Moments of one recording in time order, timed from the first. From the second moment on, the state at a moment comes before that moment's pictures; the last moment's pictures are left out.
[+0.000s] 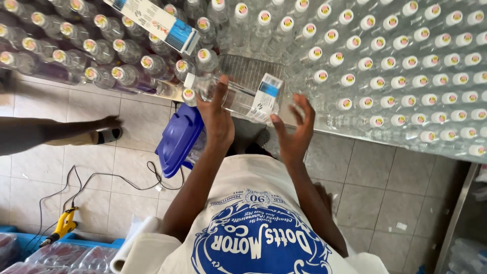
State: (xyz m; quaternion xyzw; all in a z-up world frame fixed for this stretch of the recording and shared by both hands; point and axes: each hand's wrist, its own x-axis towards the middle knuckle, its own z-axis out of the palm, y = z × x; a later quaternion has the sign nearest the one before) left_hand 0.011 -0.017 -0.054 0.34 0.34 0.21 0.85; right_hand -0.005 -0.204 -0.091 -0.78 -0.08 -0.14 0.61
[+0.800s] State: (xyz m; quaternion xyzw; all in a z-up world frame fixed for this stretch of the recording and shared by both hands) left_hand -0.022 -0.053 -0.009 0.66 0.08 0.13 0.73; right_hand -0.011 -0.238 -0.082 -0.86 -0.29 -0.04 0.41
